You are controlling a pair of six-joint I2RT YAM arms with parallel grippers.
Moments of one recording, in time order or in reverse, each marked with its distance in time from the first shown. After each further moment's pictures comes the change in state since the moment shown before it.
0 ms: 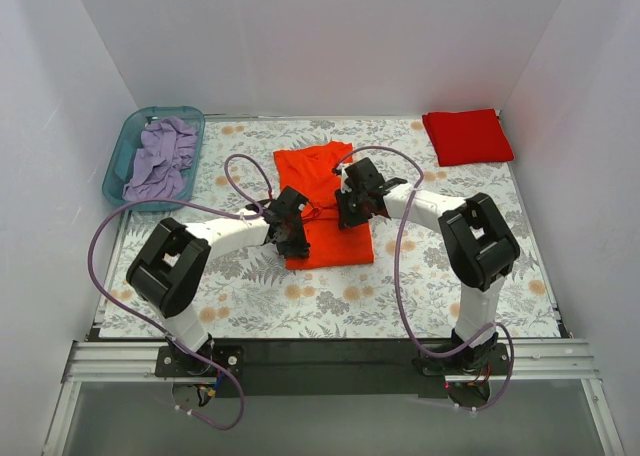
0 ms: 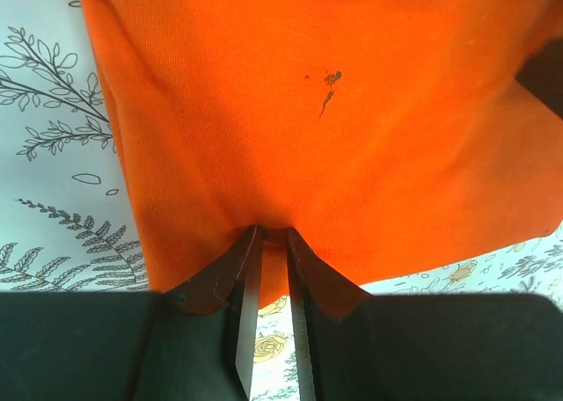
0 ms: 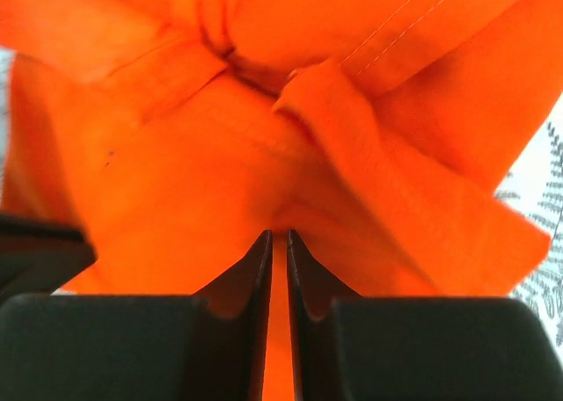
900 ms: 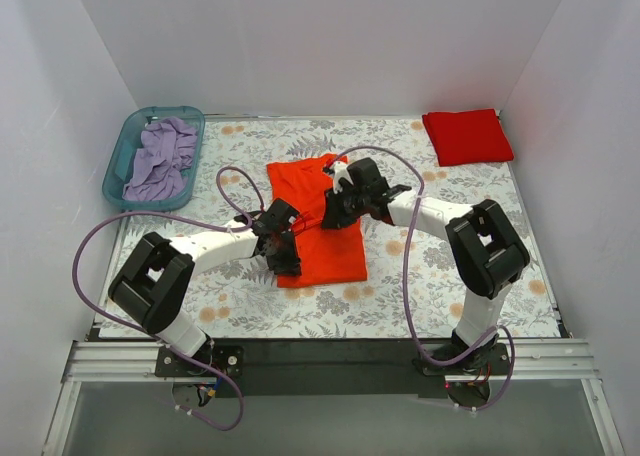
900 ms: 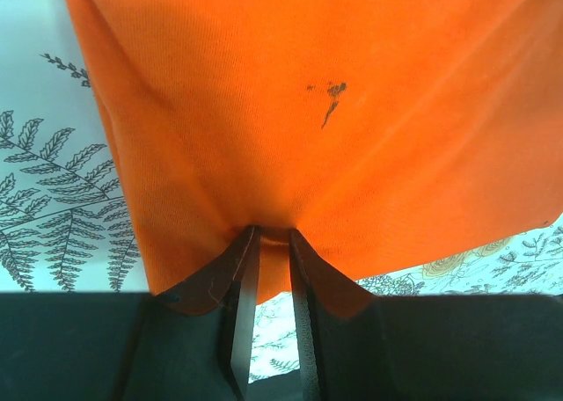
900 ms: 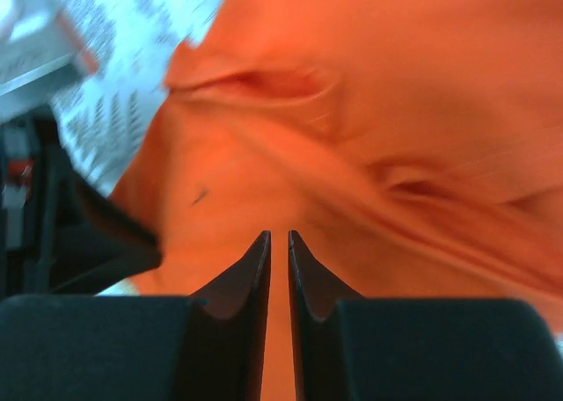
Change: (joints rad) left arm -0.002 -0.129 -0.128 -0.069 0.063 -0.008; right arm -0.011 -0.051 -0.032 0.175 -0.217 -0.051
